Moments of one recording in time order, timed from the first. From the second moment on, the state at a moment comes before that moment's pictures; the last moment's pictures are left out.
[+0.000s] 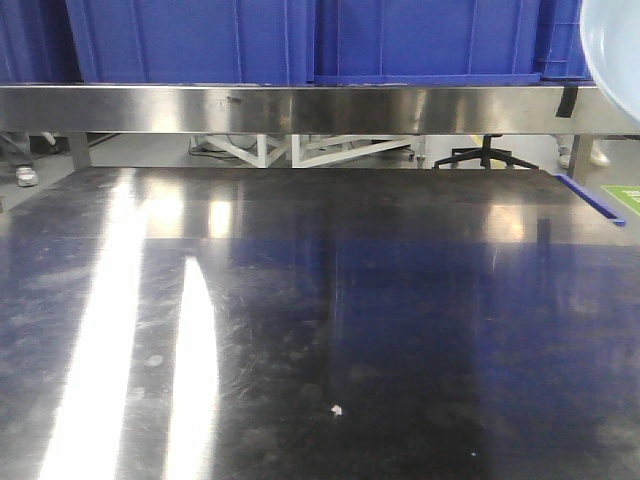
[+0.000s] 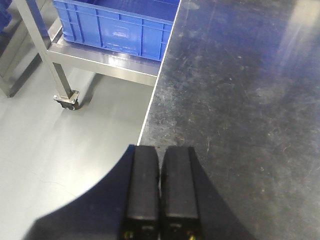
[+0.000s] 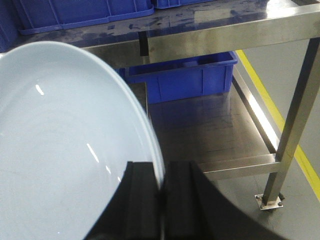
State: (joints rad) left arm -0.16 0.49 -0.38 0.30 0.64 -0.46; right arm -0.11 0.41 -0.53 -0.05 0.50 0.23
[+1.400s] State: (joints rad) left arm -0.16 0.49 -0.38 0.30 0.64 -0.46; right arm -0.12 0.41 -0.53 -0.05 0.56 0.23
